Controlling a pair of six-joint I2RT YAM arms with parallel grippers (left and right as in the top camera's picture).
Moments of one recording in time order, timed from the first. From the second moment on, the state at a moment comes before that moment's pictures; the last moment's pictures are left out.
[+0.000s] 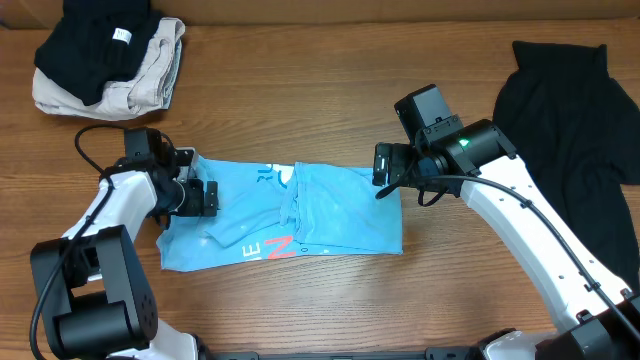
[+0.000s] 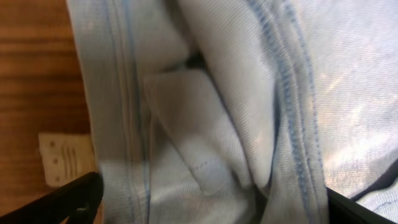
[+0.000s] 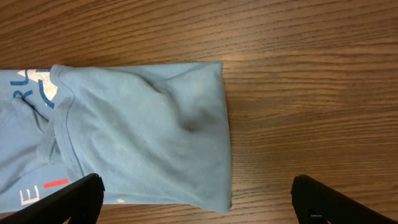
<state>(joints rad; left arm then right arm) 0.21 1.75 0.97 -0.63 0.12 0.18 0.43 1.55 1.38 -1.08 0.04 0.52</state>
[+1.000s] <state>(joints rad) 0.21 1.84 1.08 -0.69 0.10 0.13 0.43 1.55 1.38 -1.09 0.04 0.51</state>
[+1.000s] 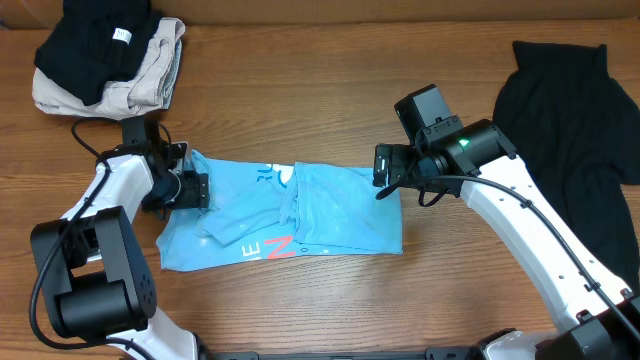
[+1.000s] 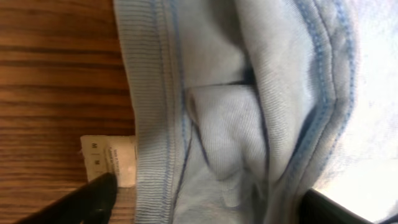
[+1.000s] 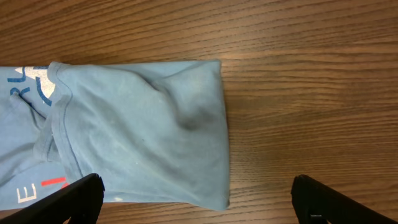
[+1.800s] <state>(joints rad) 0.20 1.88 1.43 -1.12 0.19 0.08 0.43 1.62 1.34 -0.96 -0.14 0.51</state>
